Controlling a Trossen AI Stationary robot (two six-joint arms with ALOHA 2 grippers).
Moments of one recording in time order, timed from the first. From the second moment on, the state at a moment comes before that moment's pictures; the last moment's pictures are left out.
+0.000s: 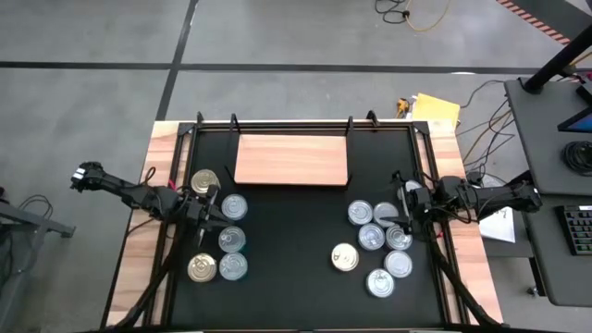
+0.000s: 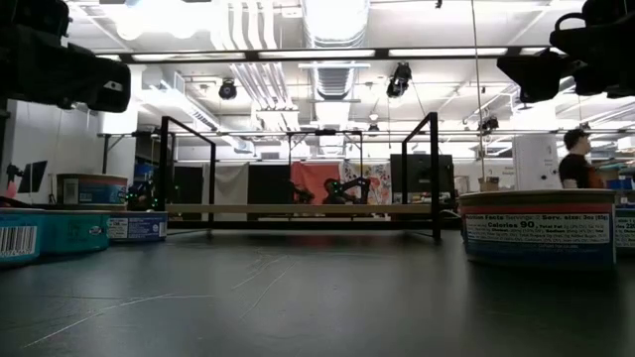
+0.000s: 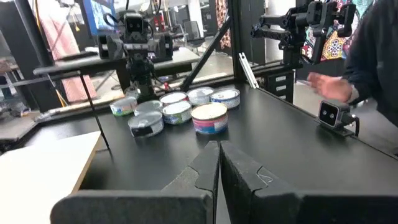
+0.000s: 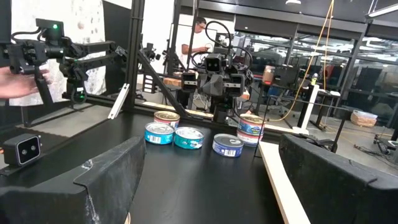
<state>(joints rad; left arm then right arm) -0.35 0.21 0.03 0.15 -0.11 0.13 0.05 0.08 0.01 0.17 -0.13 -0.16</state>
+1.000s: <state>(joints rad) -0.35 0.22 0.03 0.59 -0.13 0.12 0.05 0.09 0.01 0.37 -0.05 0.16</state>
